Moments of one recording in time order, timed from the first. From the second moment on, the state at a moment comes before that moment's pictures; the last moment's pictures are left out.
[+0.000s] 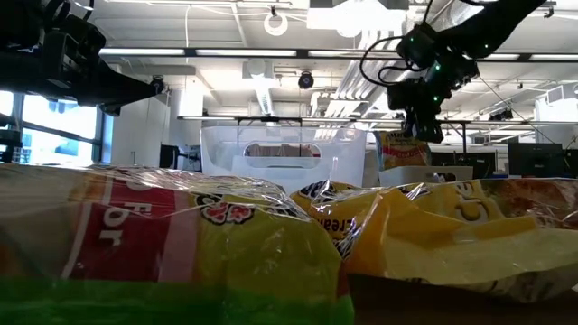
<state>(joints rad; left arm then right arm) 0.14 0.07 0.01 0.02 -0.06 0.02 -0.75 1.29 0.77 -0.08 0.56 -1.03</state>
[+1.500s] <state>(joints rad) 0.14 0.07 0.01 0.02 -0.06 0.02 -0.77 1.43 0.74 0.02 0.48 -1.03</state>
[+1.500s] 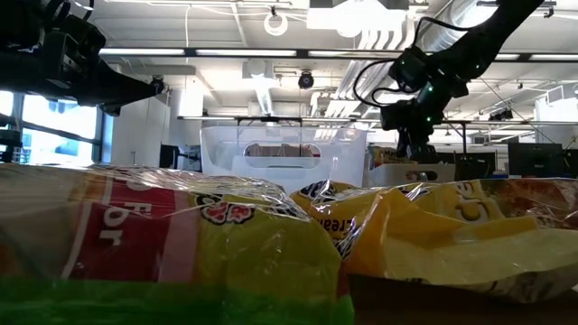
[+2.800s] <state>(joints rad) 0.14 0.07 0.01 0.02 -0.06 0.02 -0.73 1.42 0.74 -0.09 0.60 -0.92</state>
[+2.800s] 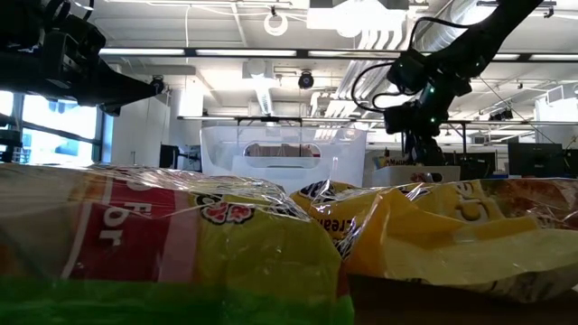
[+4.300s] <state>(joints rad) 0.14 0.07 0.01 0.03 -0.06 0.02 -0.25 0.97 0.21 0.84 -0.08 -0.06</state>
